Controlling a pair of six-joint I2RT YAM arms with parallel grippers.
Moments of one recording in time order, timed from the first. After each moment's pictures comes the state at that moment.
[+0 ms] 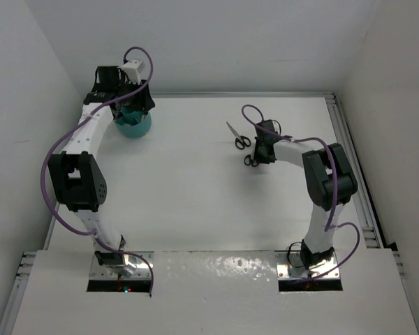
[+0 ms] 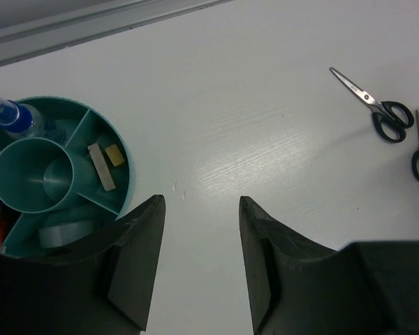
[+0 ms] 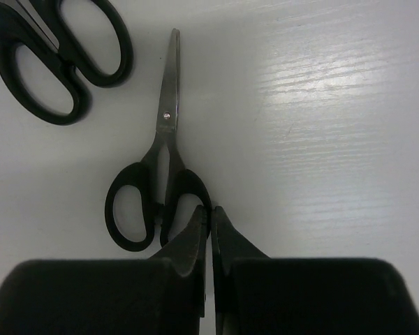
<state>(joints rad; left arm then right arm) 0.02 1.83 1.69 -0.49 0.43 0.08 0.30 1.92 1.10 -0.22 0.19 0.42</state>
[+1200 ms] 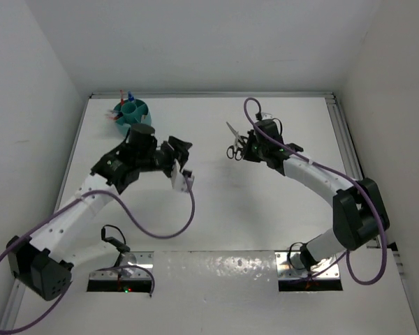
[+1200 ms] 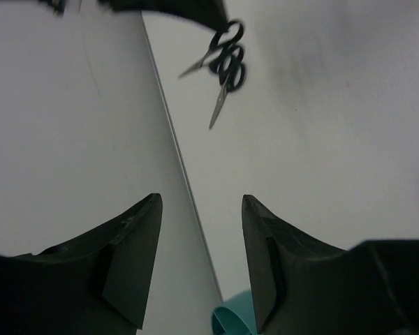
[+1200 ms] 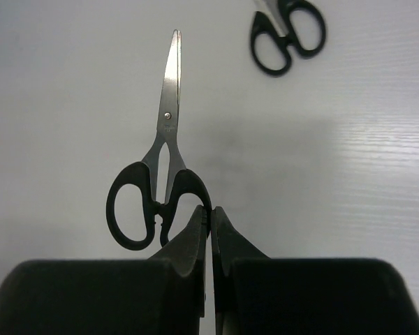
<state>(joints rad) -0.46 1.15 1.13 -0.61 0.53 1.49 0.43 1.53 0.97 -0.18 0.07 0.55</state>
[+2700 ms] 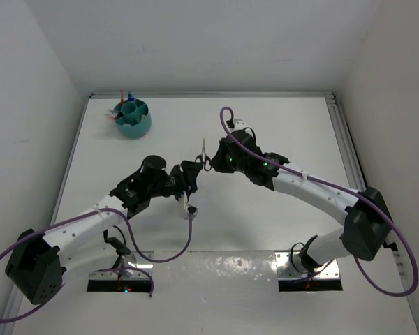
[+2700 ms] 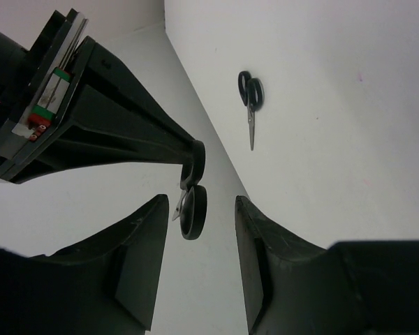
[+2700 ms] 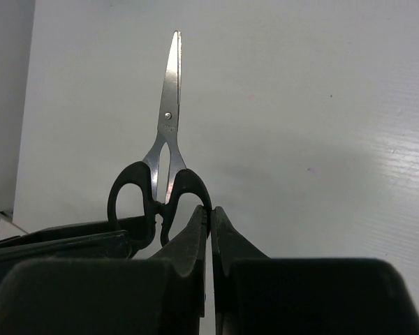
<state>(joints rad) -0.63 1.03 0.60 -0.06 0.44 1.86 0.78 1.44 1.04 -0.22 0.13 0.71</state>
